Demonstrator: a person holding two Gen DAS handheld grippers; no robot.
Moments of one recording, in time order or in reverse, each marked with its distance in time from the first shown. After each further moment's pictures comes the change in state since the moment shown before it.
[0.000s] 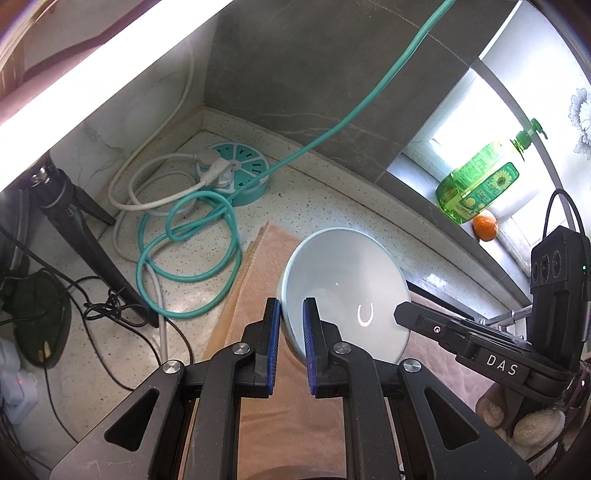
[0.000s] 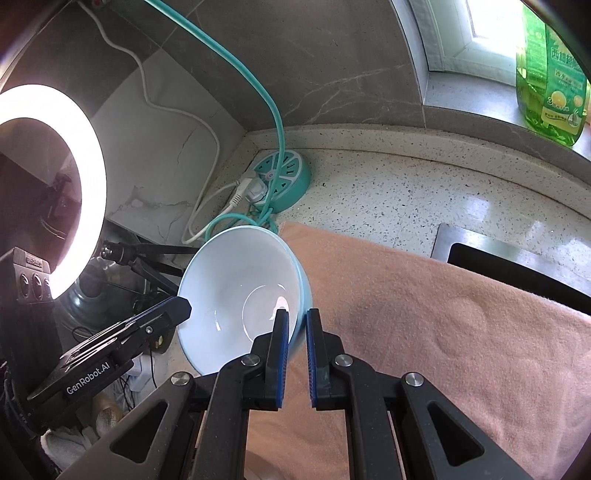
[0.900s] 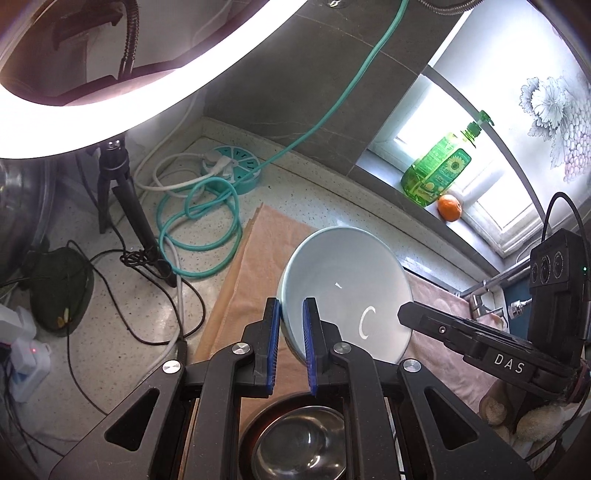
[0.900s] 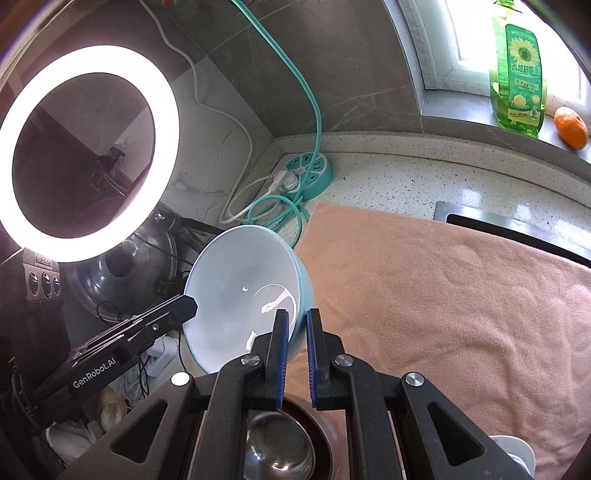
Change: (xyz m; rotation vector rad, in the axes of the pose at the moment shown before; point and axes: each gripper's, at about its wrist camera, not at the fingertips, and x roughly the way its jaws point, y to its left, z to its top) left arm -0.072 0.014 -0.055 0.039 -0.041 -0.072; right arm -0.059 0.048 -0.073 -0.007 -0.081 -0.003
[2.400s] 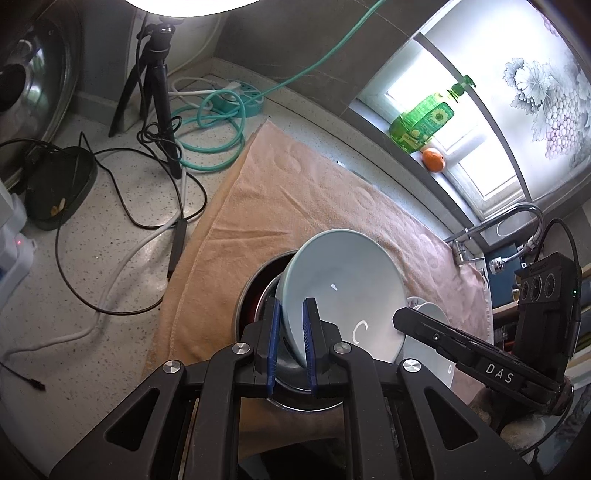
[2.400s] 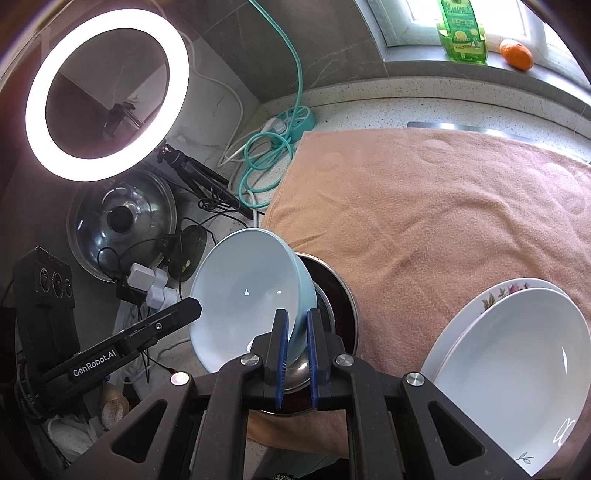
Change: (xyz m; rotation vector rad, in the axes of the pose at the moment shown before) left arm -0.022 0.023 -0.099 -0.049 0.119 -0.088; right arm -0.017 0.009 -0.131 0.098 0.013 -0.030
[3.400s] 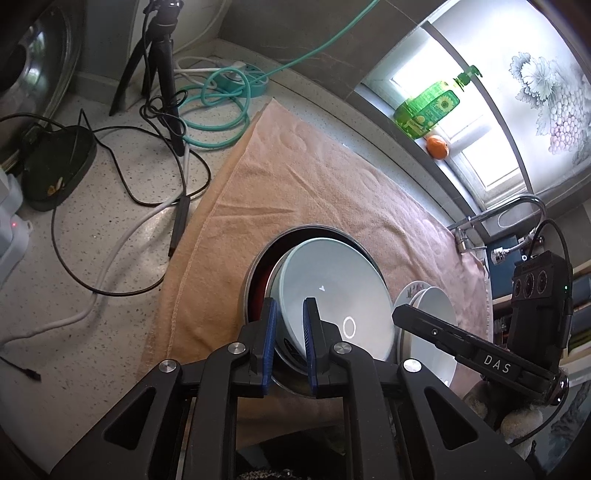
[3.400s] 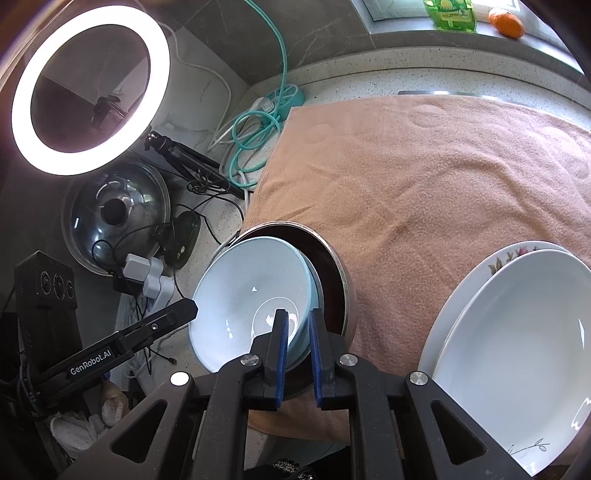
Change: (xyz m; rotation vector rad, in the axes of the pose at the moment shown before) left arm 0.006 0.008 -0.010 -0.013 0.050 -0.006; right arm 0.012 -0.013 -0.011 0.053 0.054 0.016
